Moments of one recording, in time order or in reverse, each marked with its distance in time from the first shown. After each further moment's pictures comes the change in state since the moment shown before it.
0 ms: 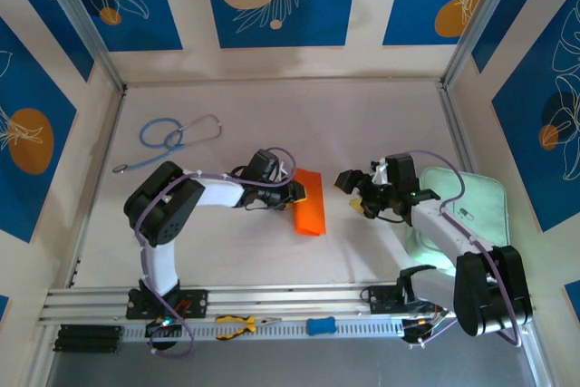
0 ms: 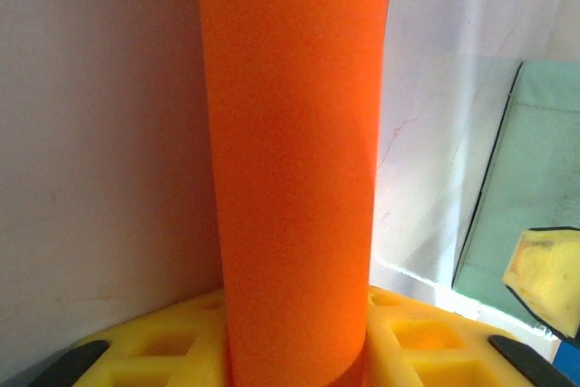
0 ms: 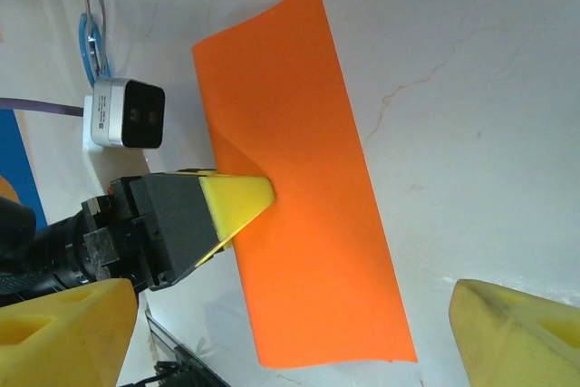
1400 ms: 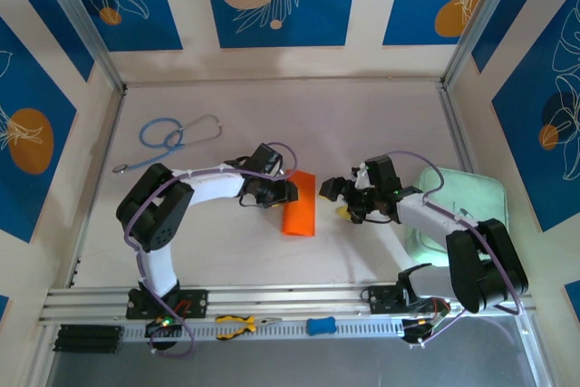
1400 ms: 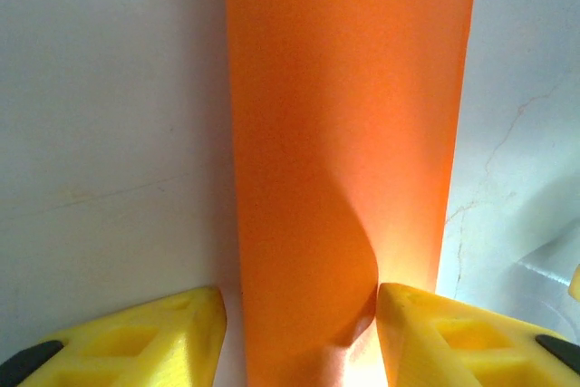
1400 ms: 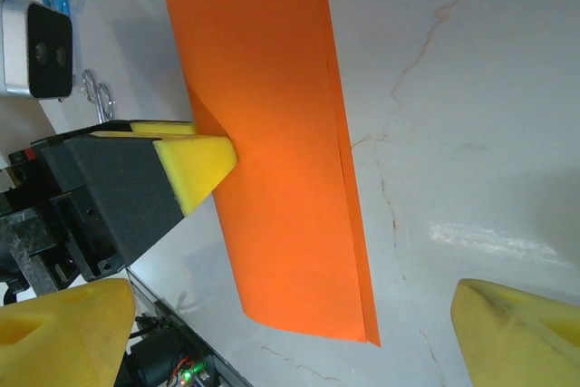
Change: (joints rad) left arm -0.001 -0.057 0.137 -0.457 -0.195 0.264; right arm 0.143 0.136 0.008 0.076 -0.001 0.016
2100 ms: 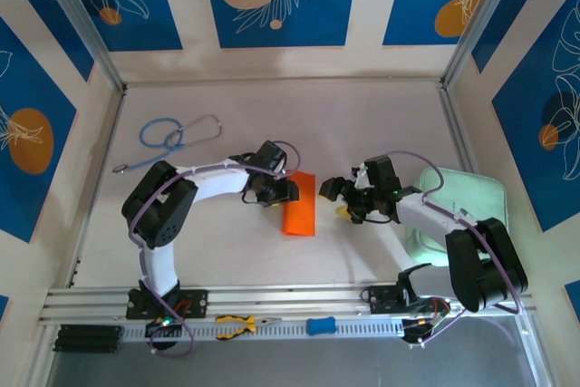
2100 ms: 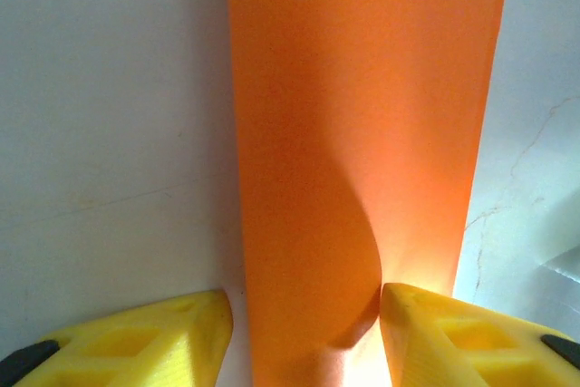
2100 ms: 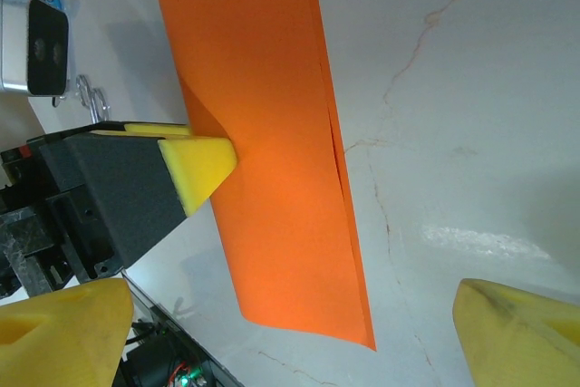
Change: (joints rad) left arm -0.010 0.045 0.089 -0.127 -0.038 0.026; right arm 0.003 0.002 0.001 -0.001 0.016 0.007
